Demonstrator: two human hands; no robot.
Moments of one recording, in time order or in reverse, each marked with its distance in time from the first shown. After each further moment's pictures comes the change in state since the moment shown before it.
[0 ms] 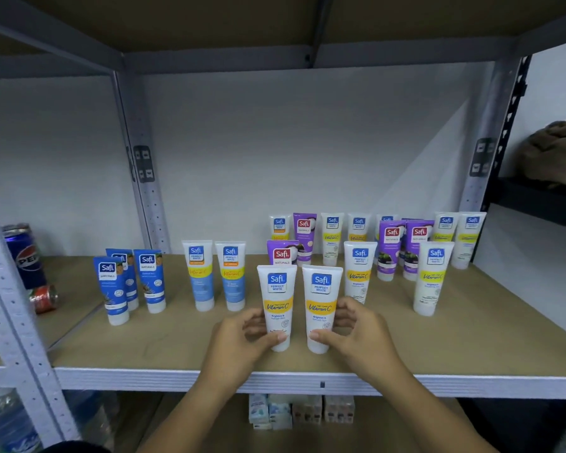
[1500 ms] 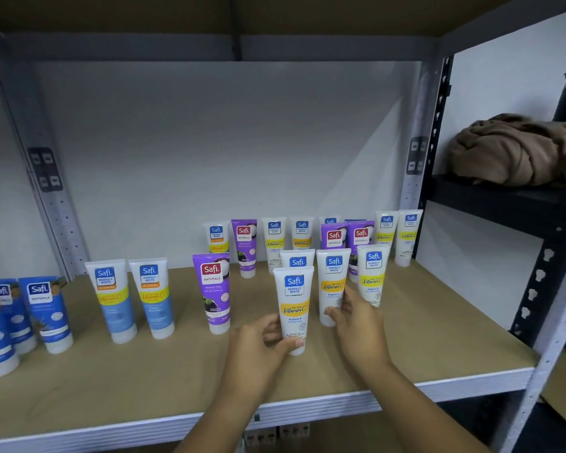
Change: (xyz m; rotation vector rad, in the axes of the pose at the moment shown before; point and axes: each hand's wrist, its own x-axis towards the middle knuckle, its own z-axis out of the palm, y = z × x) left_hand 0.032 0.034 0.124 -0.031 -0.098 0.020; right_hand 0.046 0.068 -0.074 -0.243 0.340 0.053
